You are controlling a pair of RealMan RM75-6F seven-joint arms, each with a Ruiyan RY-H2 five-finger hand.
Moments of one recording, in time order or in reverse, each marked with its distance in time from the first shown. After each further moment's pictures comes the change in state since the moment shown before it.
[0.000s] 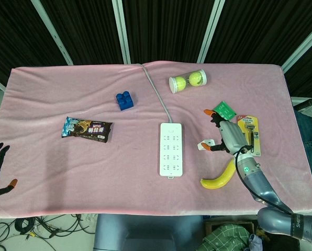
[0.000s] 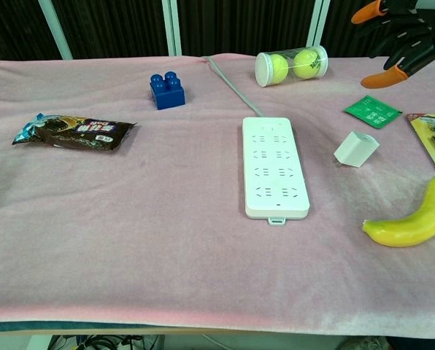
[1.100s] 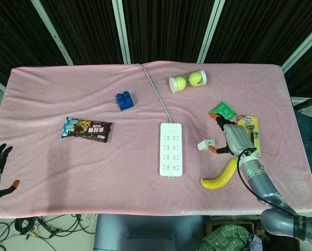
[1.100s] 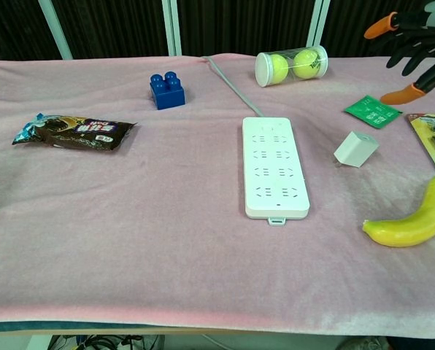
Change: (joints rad) left arm 0.000 -0.005 0.004 -0.010 0.009 0.001 0.018; right arm -0.004 -0.004 -0.062 0.050 -0.015 0.033 -0.145
